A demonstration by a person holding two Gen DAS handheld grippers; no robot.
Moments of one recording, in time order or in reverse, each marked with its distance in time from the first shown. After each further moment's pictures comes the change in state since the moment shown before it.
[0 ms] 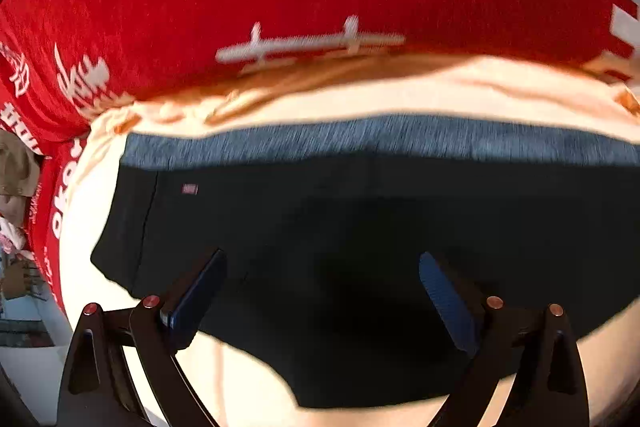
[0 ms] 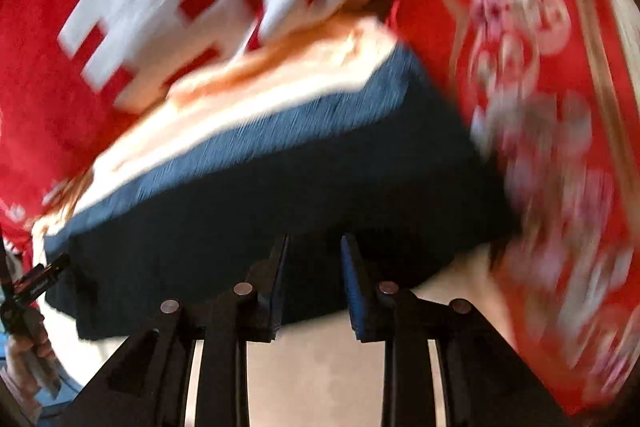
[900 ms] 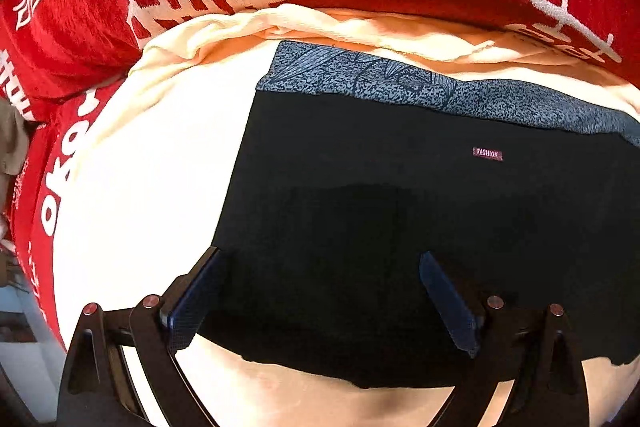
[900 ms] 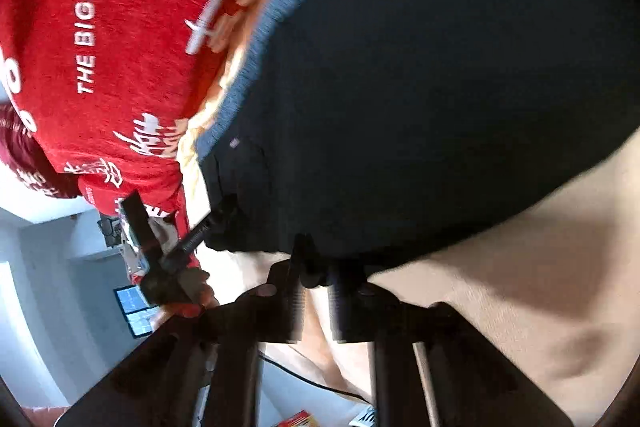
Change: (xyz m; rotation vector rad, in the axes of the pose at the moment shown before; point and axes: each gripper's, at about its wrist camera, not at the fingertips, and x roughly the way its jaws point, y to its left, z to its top) left arm 0.085 0.203 -0.025 -0.052 -0.017 -0.046; right arm 0.112 0.271 -0.158 0.118 0.213 0.604
